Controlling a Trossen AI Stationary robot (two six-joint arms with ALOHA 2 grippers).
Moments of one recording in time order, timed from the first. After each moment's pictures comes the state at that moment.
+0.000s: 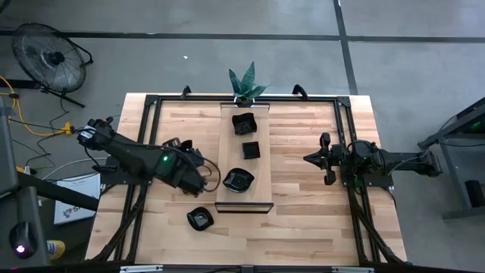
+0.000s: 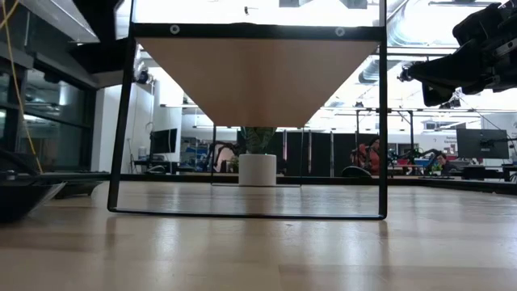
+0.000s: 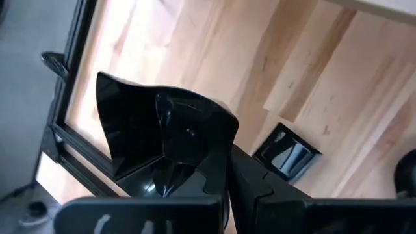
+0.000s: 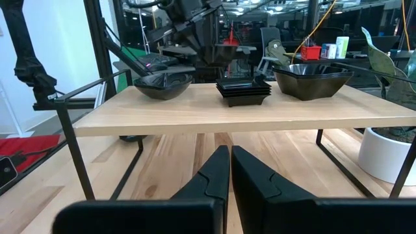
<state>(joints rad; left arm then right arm) -0.41 1.49 1.44 -1.57 -0.49 -0.85 -0.03 0.04 0.01 0.03 -0.03 0.04</state>
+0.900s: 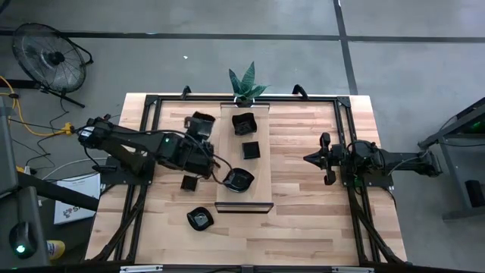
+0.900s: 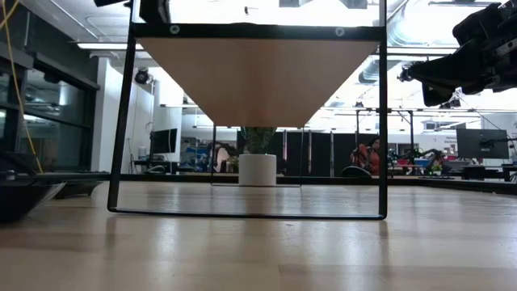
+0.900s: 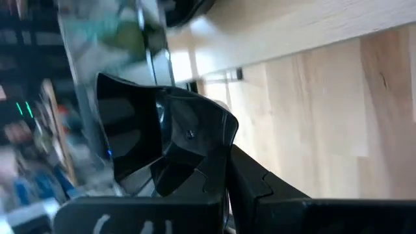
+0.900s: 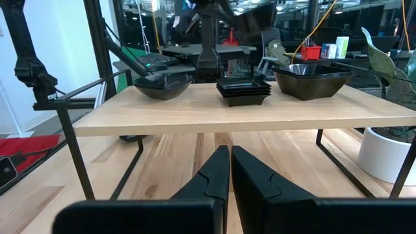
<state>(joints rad) -0.26 1.49 1.53 -1.47 -0.83 0.02 -0.03 0.04 0.01 0.03 -0.03 0.04</state>
